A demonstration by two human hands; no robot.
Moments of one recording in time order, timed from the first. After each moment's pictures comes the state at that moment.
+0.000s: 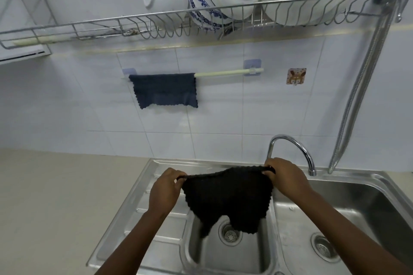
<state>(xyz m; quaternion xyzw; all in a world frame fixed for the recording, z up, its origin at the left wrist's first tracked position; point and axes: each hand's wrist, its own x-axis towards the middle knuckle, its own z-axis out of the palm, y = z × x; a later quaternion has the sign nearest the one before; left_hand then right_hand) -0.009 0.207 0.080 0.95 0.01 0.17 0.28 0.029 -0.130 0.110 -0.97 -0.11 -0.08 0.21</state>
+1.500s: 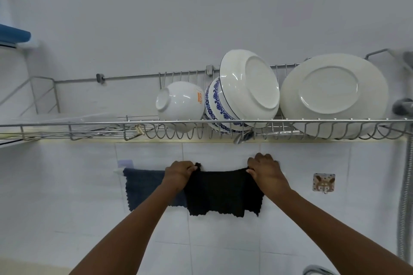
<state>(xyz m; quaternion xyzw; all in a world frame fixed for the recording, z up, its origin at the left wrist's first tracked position) 0.314 0.229 0.297 0.98 -0.02 0.16 0.13 0.308 -0.055 0.284 -0.93 -0.17 -0.33 0.07</state>
